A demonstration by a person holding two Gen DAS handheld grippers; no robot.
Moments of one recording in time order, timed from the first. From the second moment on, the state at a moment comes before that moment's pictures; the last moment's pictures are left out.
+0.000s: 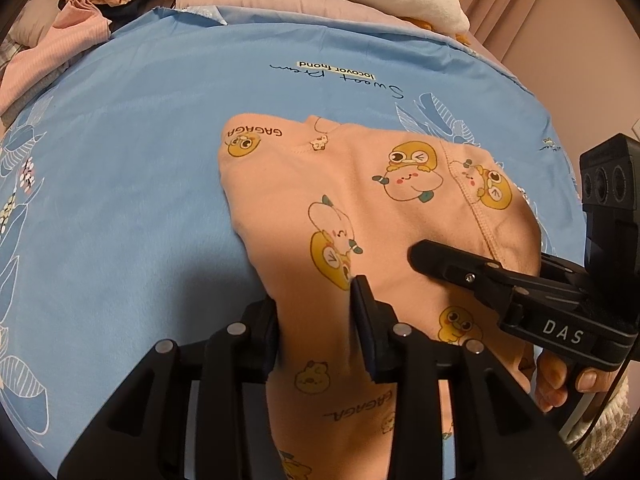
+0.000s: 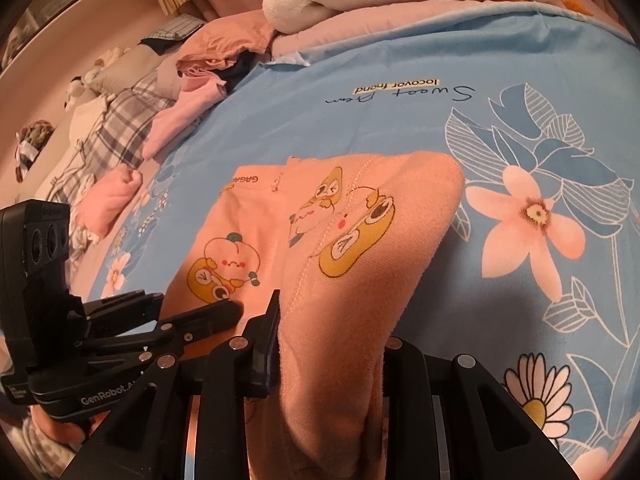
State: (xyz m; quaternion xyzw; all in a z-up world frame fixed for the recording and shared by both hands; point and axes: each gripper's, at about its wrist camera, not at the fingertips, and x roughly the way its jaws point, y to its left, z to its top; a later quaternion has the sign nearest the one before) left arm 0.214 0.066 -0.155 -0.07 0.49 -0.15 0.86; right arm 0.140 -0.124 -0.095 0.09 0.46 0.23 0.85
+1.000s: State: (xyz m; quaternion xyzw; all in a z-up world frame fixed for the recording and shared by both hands) left arm 0.215 0.066 -0.155 -0.06 0.49 -0.14 0.86; right arm 0.141 -0.126 -0.098 0.09 0.46 0.23 0.85
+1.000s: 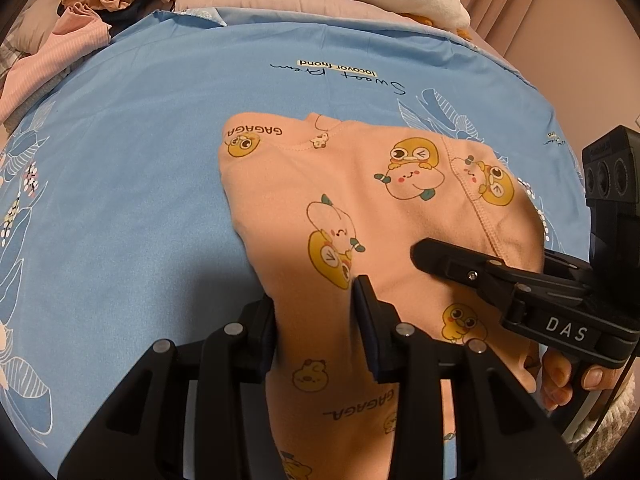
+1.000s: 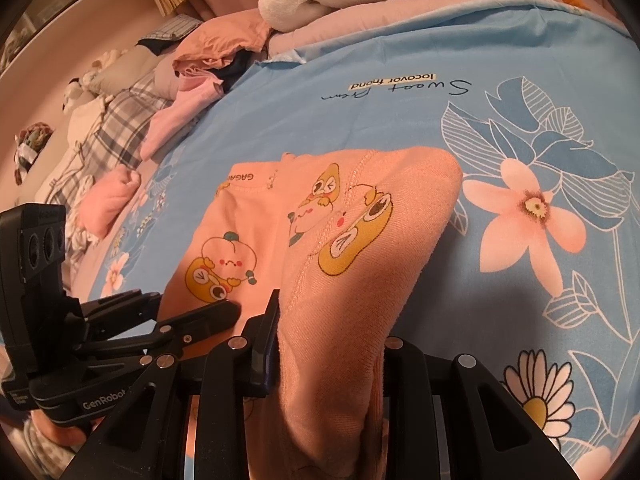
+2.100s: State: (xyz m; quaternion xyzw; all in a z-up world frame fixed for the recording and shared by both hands) left arm 0.214 0.066 -0.154 -0.05 0.49 -0.13 0.86; right arm 0.139 -0.128 -0.099 0.09 0.47 0.22 0.85
